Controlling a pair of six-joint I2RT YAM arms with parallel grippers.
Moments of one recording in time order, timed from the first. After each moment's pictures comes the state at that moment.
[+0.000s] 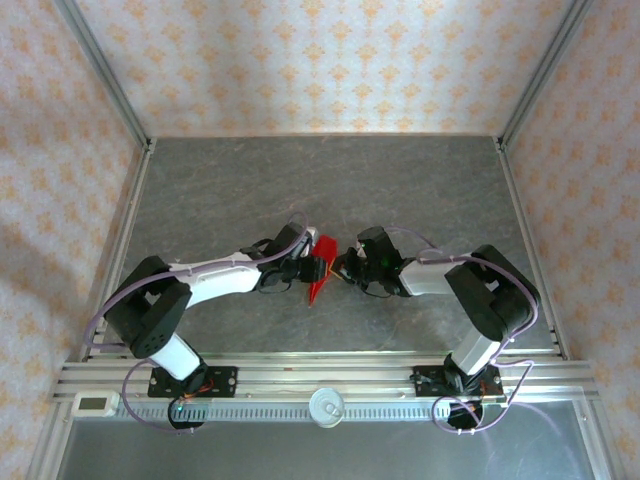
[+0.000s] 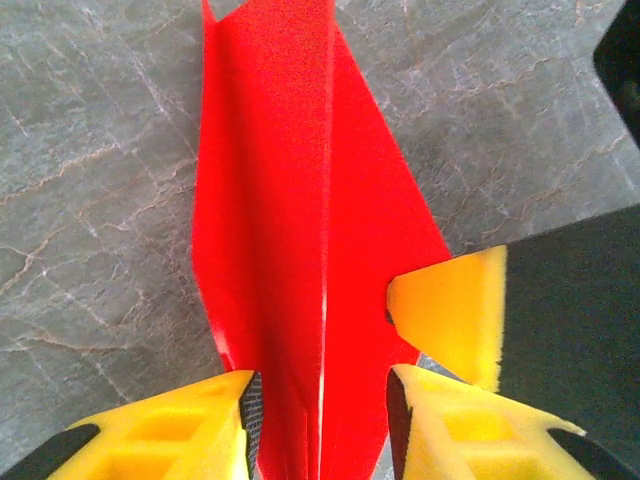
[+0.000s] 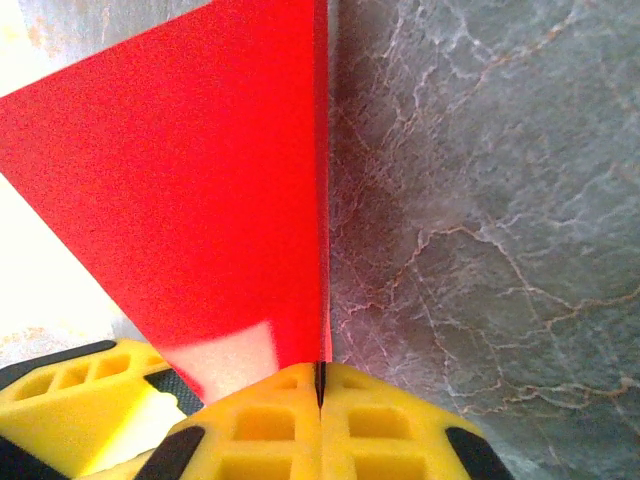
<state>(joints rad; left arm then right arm) -0.69 1.59 0.82 -0.15 0.08 -0.57 0.64 1.66 0.64 0.30 -0.38 1.17</state>
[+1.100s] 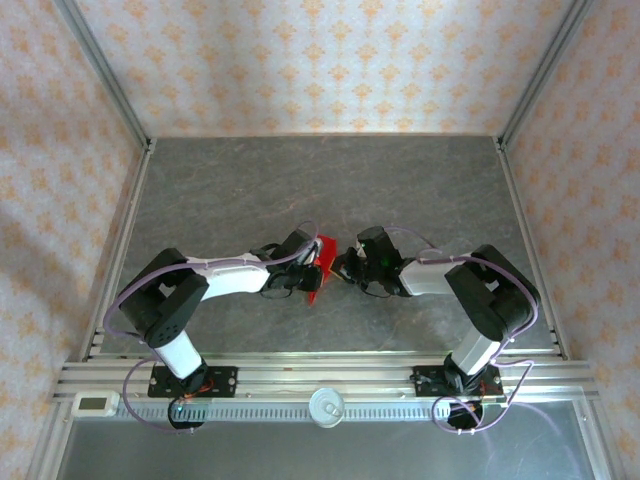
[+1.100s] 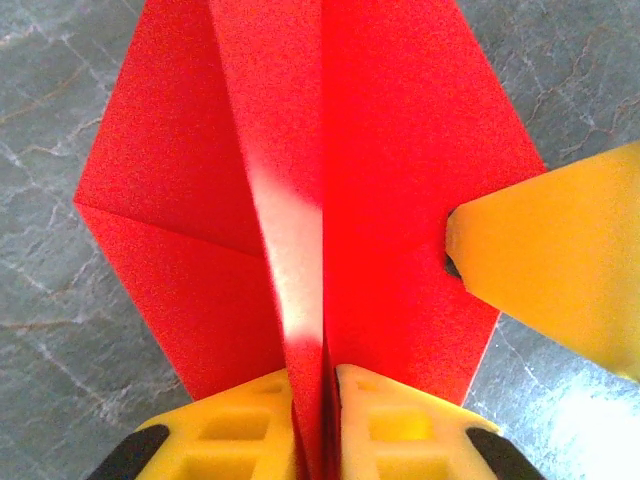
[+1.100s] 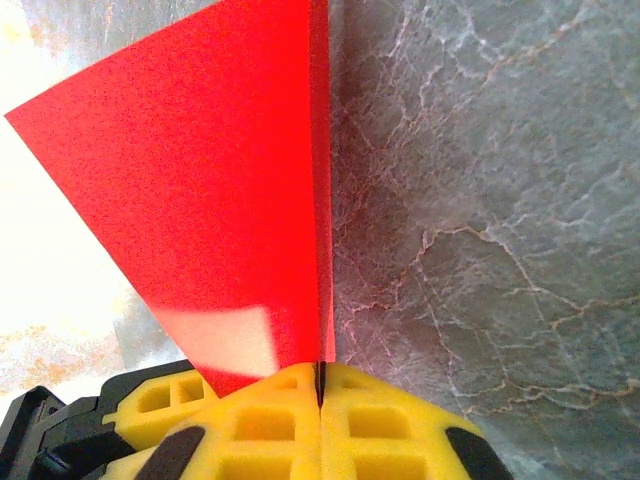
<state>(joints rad) -0.71 1.67 0.82 -0.17 0.10 -0.51 0.64 1.66 0.64 0.30 -0.38 1.17</state>
